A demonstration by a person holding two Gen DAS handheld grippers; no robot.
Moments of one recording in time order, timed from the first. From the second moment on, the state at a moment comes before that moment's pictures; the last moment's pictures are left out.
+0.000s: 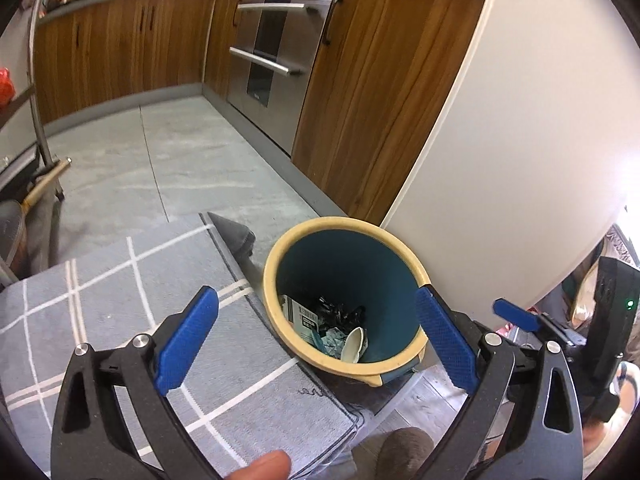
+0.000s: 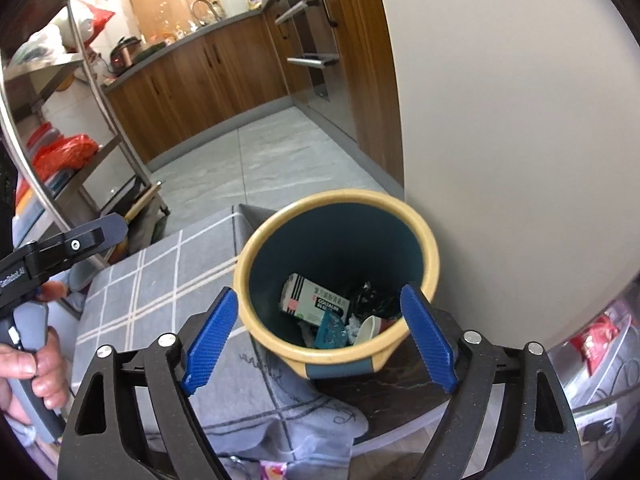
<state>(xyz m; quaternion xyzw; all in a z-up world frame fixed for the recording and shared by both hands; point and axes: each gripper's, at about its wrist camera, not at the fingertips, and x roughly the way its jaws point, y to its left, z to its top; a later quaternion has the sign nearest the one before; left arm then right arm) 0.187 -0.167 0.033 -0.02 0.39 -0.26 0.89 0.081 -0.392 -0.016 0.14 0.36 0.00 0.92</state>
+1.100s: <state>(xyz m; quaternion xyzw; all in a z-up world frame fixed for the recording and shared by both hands) 0.091 -0.153 0.038 -0.01 0.31 -0.25 0.92 -0.012 -0.397 0.024 0.11 0.27 -0.04 0.96</state>
